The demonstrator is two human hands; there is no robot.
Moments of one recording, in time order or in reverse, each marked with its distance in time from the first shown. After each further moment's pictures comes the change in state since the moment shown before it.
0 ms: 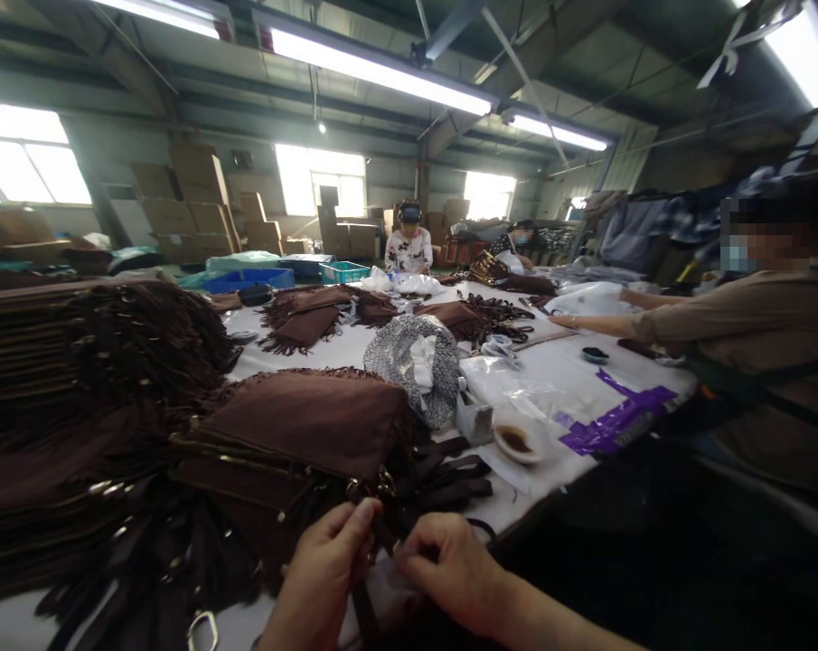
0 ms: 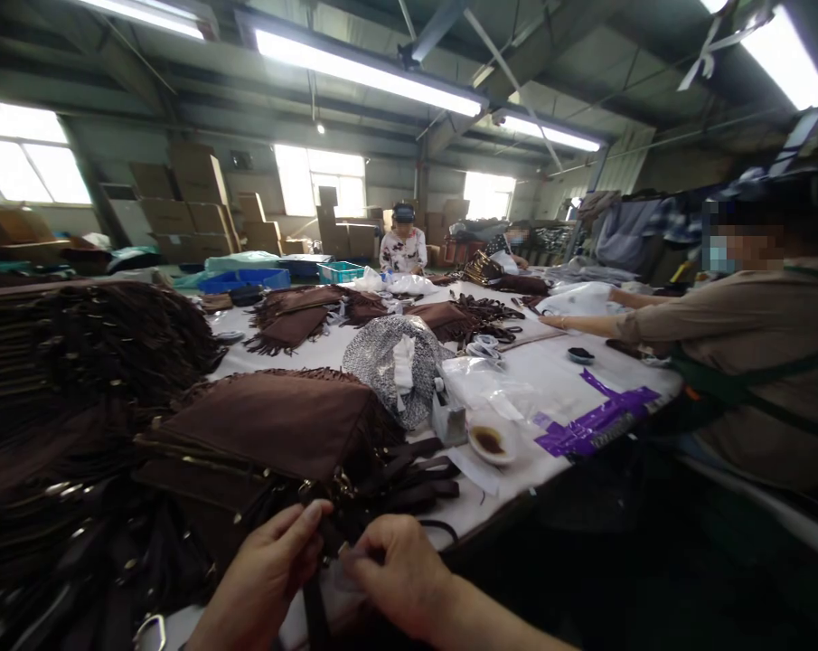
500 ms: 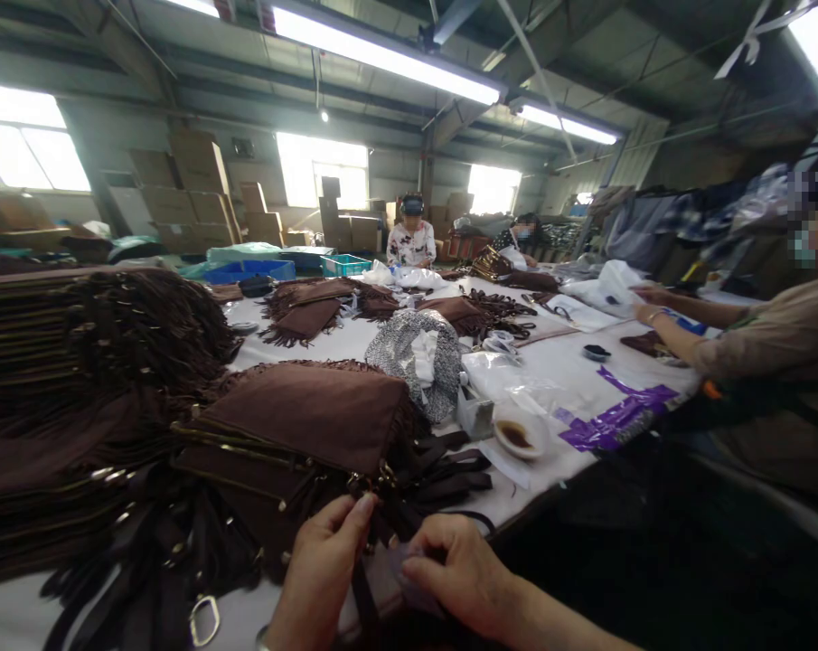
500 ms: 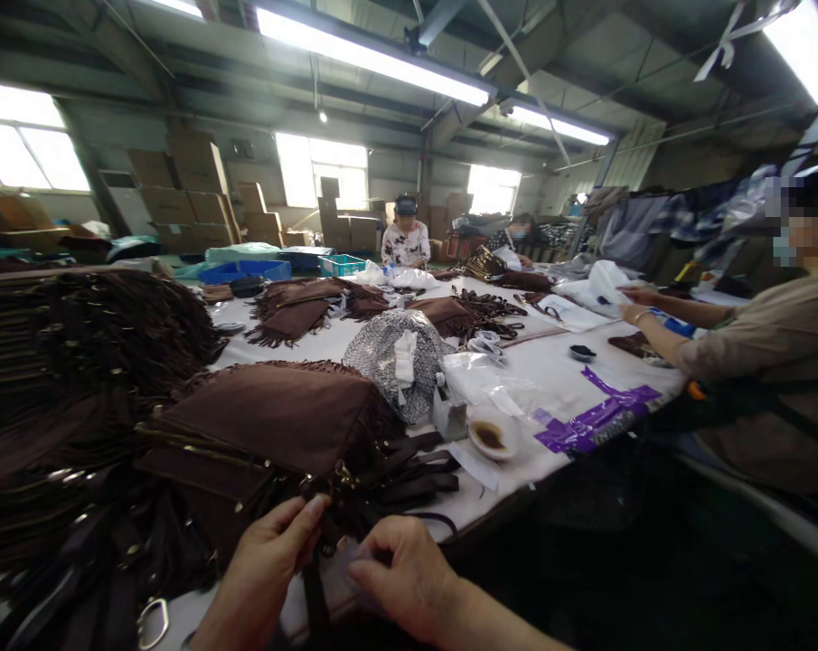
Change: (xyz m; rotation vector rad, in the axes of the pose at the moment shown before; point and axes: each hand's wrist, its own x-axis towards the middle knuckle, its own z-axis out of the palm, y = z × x) left_hand 0.012 -0.018 -0.009 0.227 0.102 0.162; right_hand -0.010 0.001 -0.005 -0.046 -0.019 0.056
